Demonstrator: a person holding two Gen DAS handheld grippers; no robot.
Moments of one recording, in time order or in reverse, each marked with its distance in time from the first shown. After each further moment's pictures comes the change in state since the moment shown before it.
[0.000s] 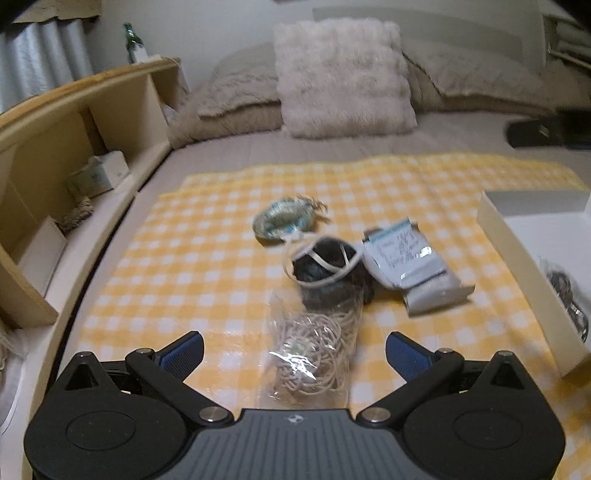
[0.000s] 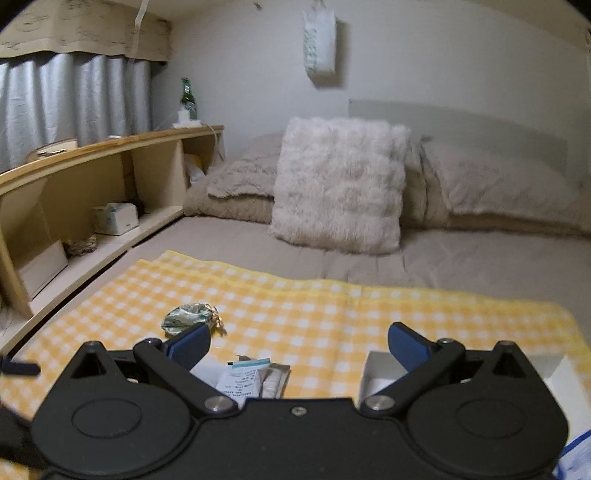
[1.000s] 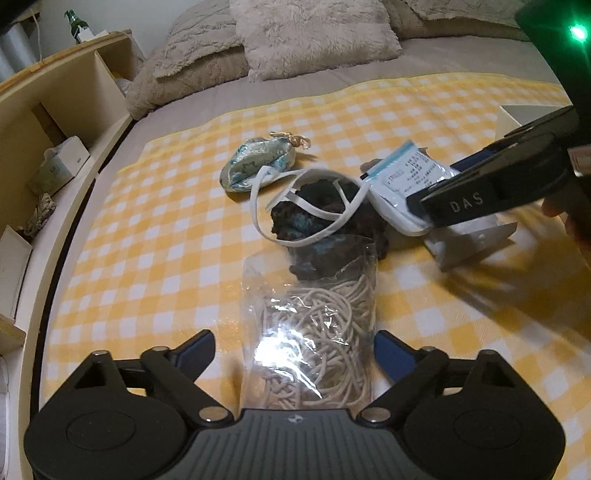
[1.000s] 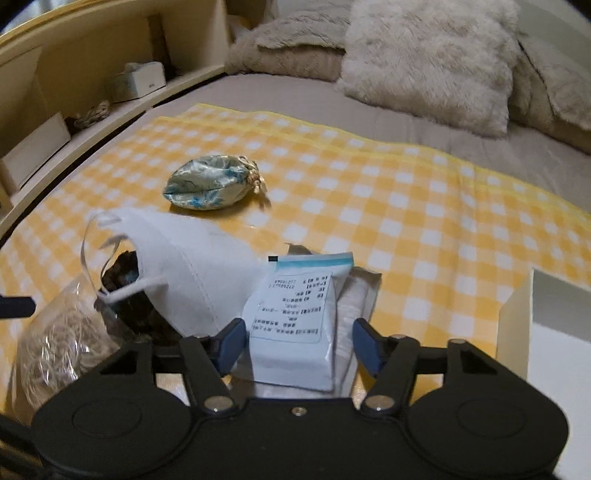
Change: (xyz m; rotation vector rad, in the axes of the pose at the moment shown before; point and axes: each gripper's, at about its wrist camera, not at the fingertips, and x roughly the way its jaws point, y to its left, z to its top) left arm 0.081 -0.016 0.001 0.151 0.170 0.006; right arm 0.162 0.047 -0.065 -0.130 0.386 0.167
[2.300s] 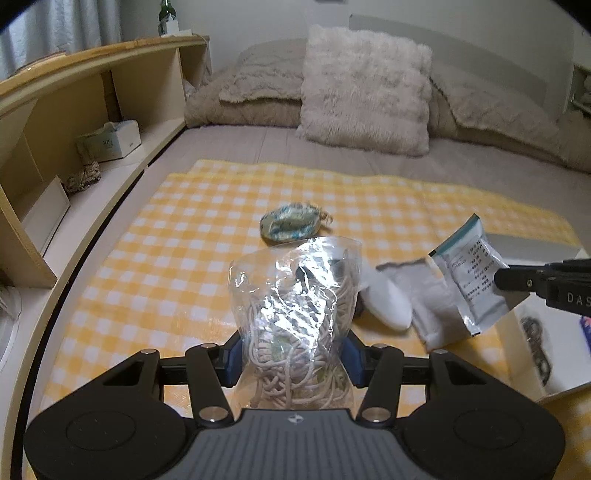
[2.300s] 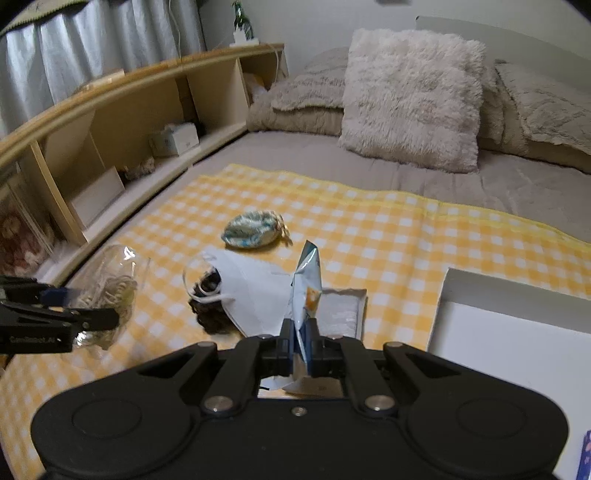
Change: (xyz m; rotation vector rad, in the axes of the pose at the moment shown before) left arm -0.102 0.039 -0.010 -0.315 -0.146 -0.083; right arm -0.149 -0.020 -0.024 0.076 -0.138 0.097
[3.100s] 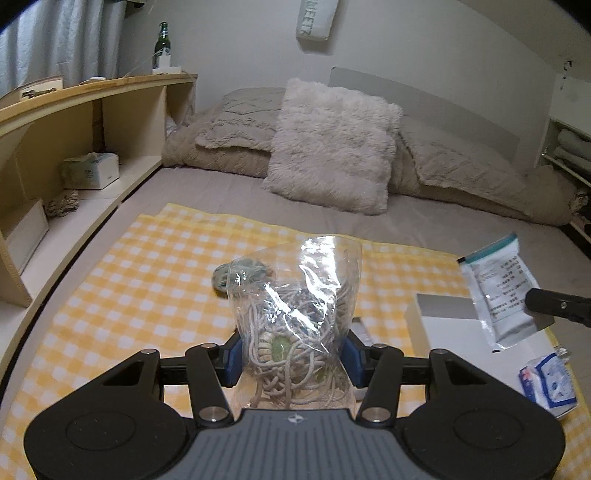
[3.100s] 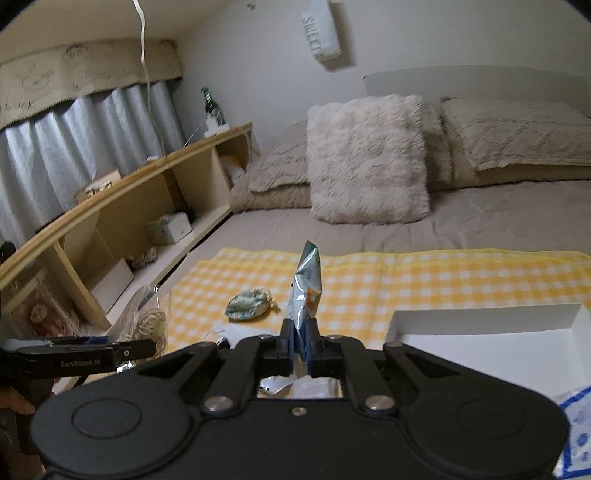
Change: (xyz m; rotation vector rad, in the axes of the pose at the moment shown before) left arm -0.047 -0.033 0.018 -0.078 -0.147 -0.121; right arm -0.120 -0.035 0.004 0.154 -0.211 -0.016
